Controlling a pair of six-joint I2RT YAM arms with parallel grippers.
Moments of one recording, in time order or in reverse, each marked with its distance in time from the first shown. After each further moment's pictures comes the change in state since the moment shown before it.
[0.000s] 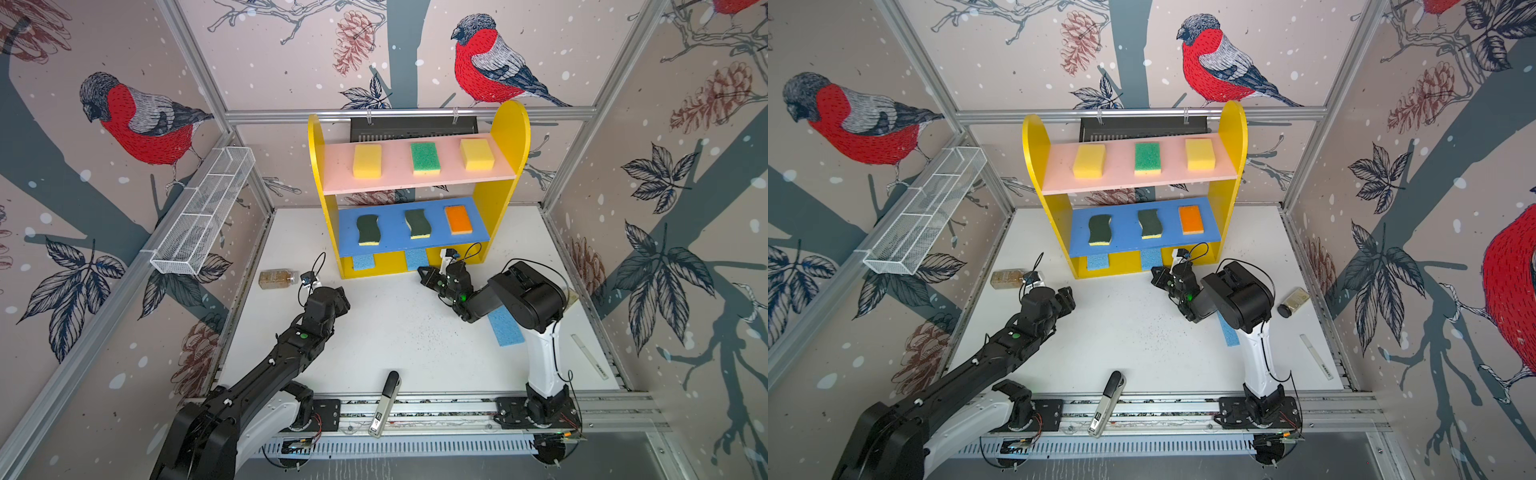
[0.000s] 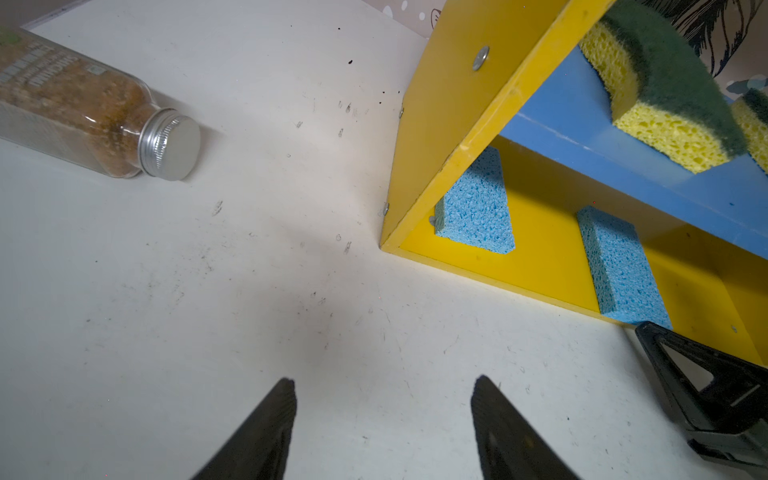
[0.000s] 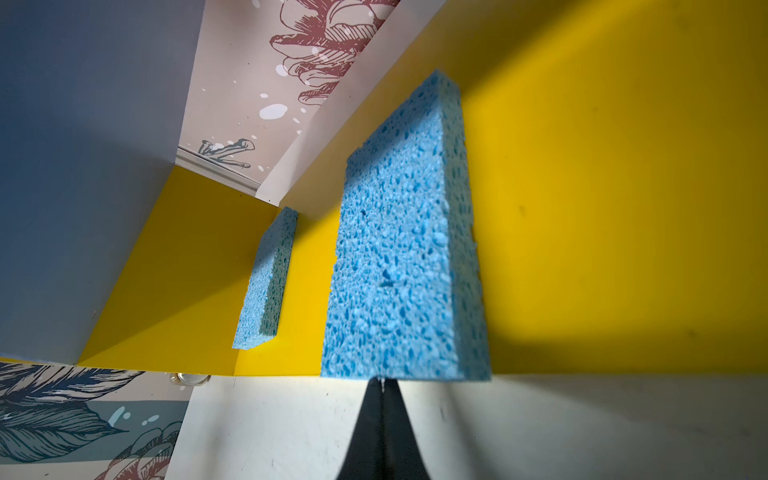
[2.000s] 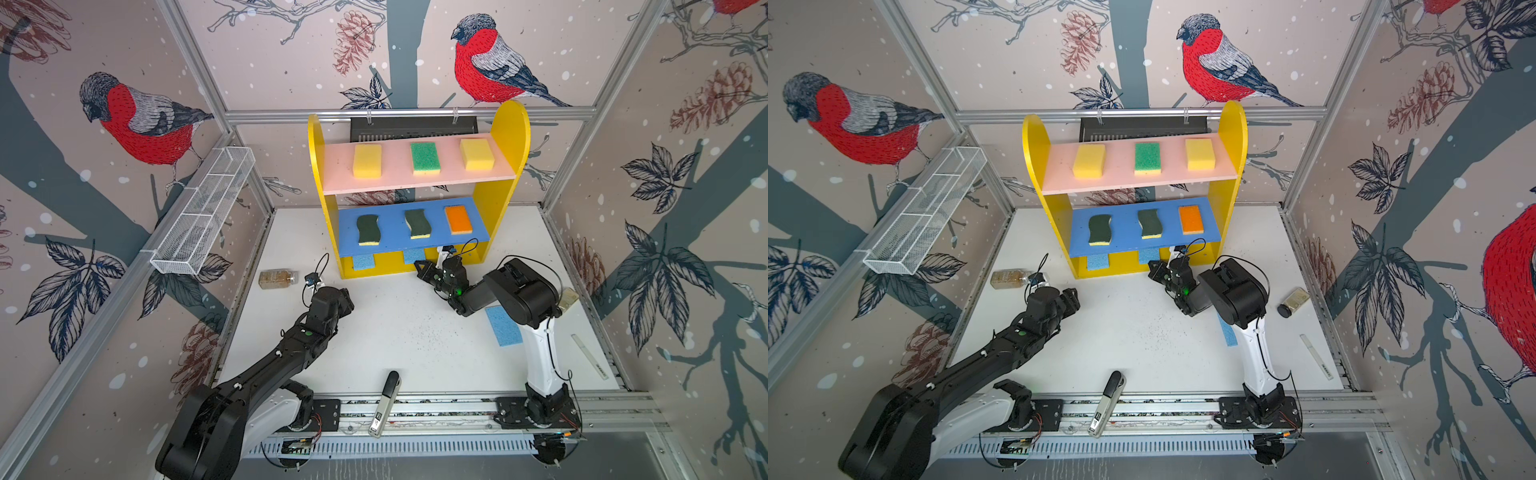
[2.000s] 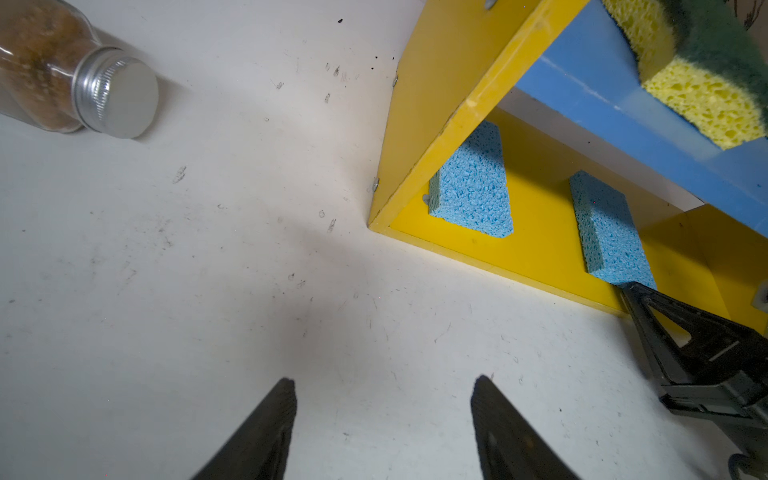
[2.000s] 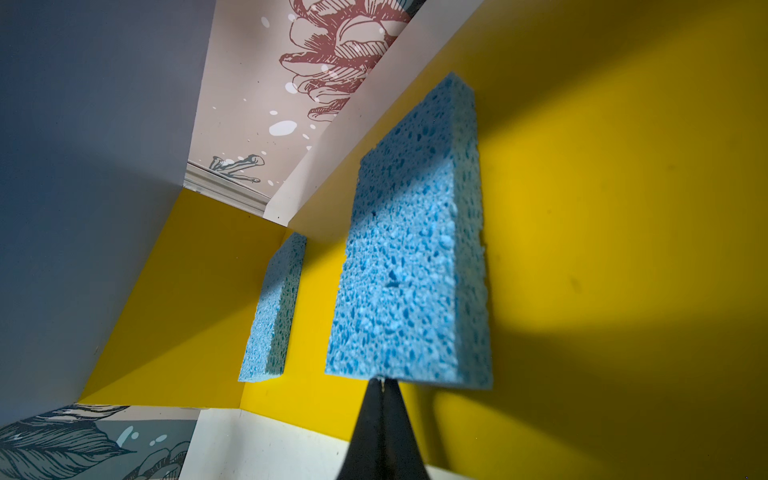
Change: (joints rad) left arm -0.008 0.085 -0.015 0.077 0.043 -0.052; right arm -0.004 0.064 0.100 -0.005 -0.007 0.020
